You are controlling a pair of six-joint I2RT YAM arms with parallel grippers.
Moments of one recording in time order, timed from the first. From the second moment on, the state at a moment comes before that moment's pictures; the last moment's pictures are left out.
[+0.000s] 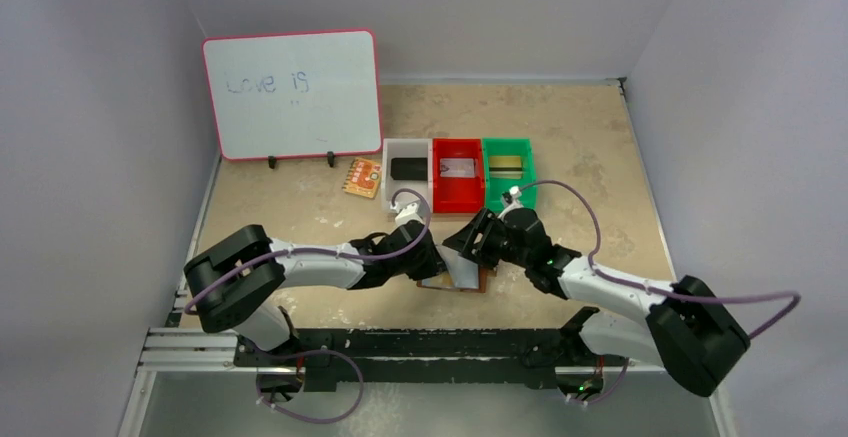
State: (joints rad) left arm -1.04 1.54 0.65 0.14 -0.10 -1.16; right arm 0.68 1.19 0.35 0.27 -0.17 1.15
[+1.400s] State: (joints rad) left arm -1.10 1.82 0.84 0.28 0.08 -1.10; right arm 0.68 0.80 0.35 -0.16 0.13 1.20
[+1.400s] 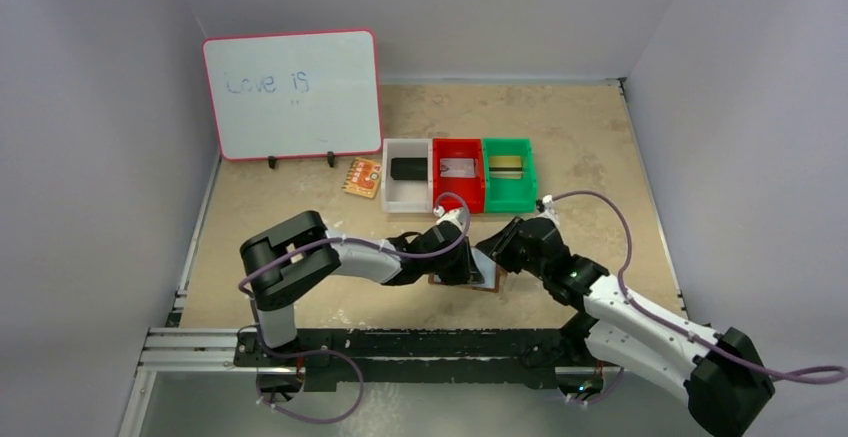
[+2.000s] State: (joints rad) left arm -1.10 1.59 0.78 0.09 -0.09 -1.09; right arm 0.67 1.23 0.42 -0.09 0.09 1.17
